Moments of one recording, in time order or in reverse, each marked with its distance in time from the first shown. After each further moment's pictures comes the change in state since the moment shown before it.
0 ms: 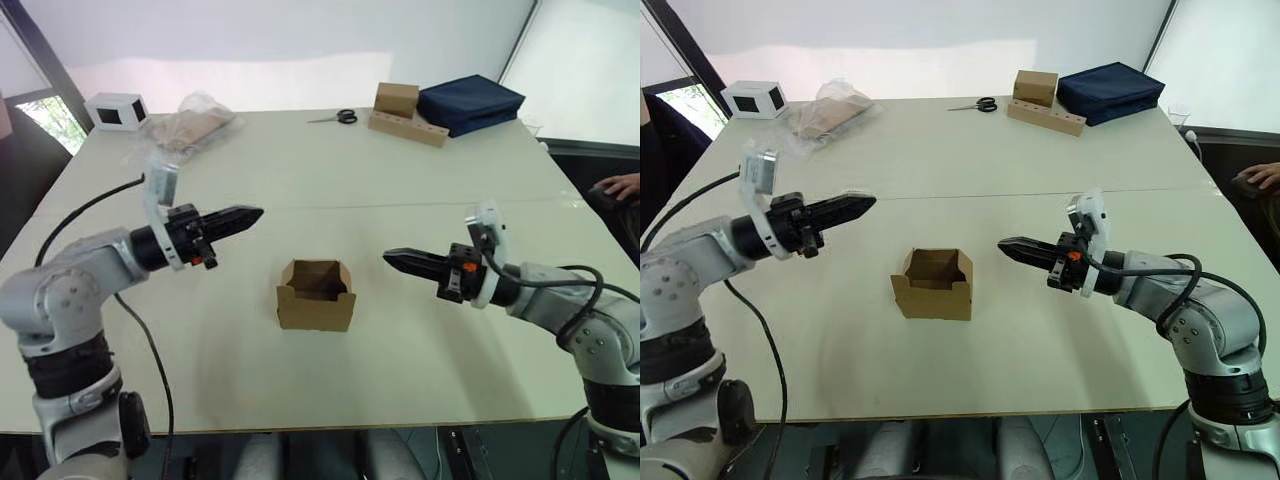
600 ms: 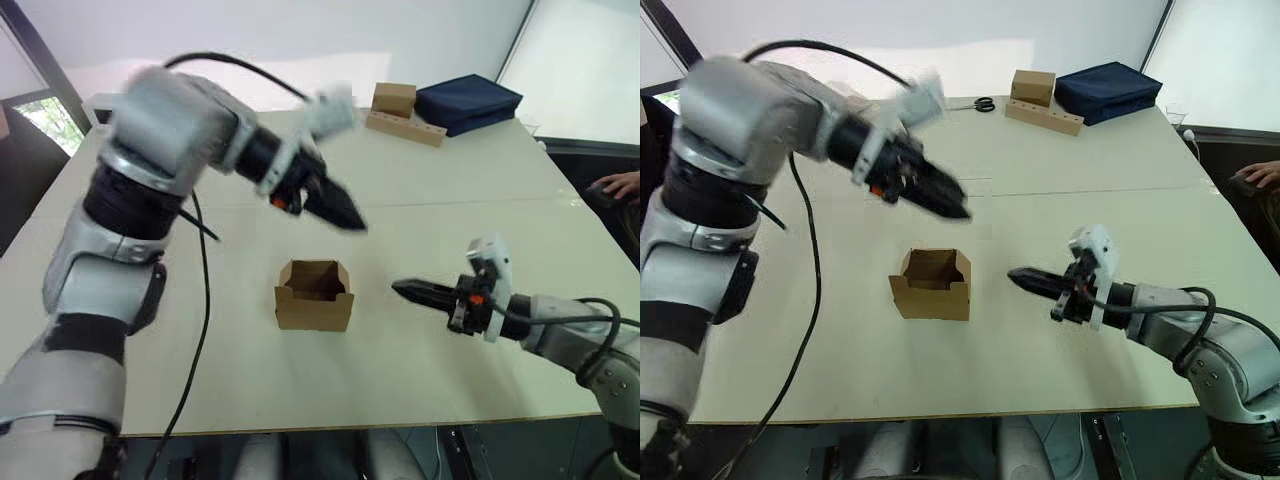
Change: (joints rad) left arm -0.837 0.031 -0.626 0.436 0.328 0.097 -0.384; right arm 0.172 -0.008 -0.101 -0.131 0.028 -0.001 -0.115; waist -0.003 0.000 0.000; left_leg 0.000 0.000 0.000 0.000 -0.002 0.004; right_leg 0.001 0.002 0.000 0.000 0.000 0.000
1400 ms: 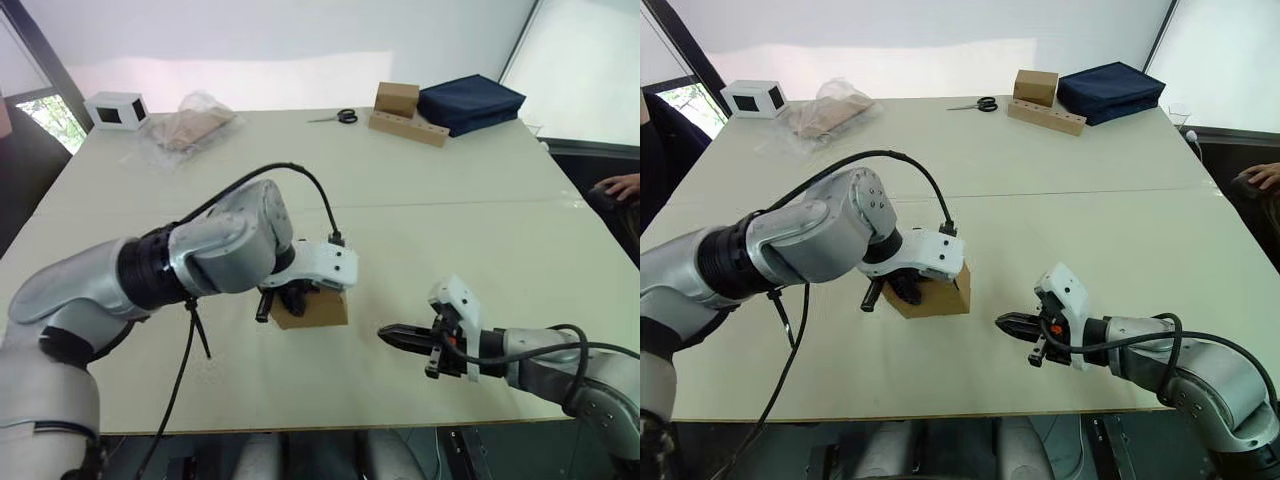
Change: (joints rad) left arm 0.012 0.183 -0.845 -0.439 0.422 -0.084 -0.267; right arm 0.126 -0.083 0.174 -0.162 -0.038 0.104 -0.111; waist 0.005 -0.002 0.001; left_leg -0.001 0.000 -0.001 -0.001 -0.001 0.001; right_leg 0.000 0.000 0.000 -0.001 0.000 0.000
